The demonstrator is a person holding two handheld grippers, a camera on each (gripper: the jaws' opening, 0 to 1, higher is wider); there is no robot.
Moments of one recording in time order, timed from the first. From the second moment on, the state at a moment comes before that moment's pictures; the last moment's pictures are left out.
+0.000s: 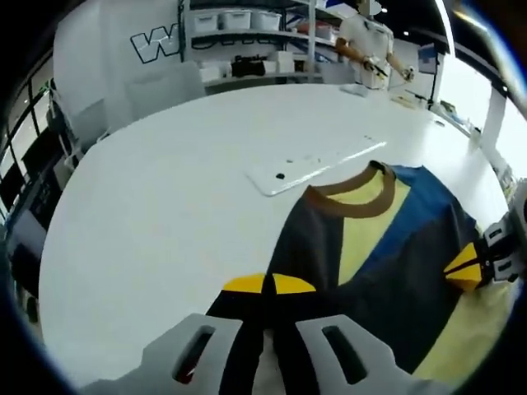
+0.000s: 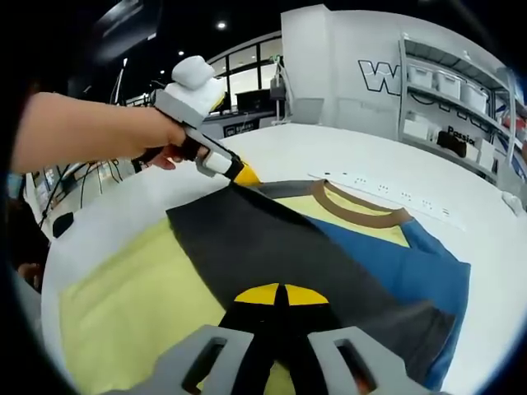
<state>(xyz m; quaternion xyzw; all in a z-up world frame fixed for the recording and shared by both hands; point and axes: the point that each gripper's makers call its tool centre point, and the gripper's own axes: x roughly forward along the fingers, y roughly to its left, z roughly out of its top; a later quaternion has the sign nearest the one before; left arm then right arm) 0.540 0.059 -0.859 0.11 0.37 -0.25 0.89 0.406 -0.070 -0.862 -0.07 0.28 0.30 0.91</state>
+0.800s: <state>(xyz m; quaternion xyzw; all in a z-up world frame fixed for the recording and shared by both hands) 0.552 0.086 -0.843 0.17 0.34 -0.22 0.90 0.406 -0.072 -0.863 -0.08 0.28 0.30 0.91</state>
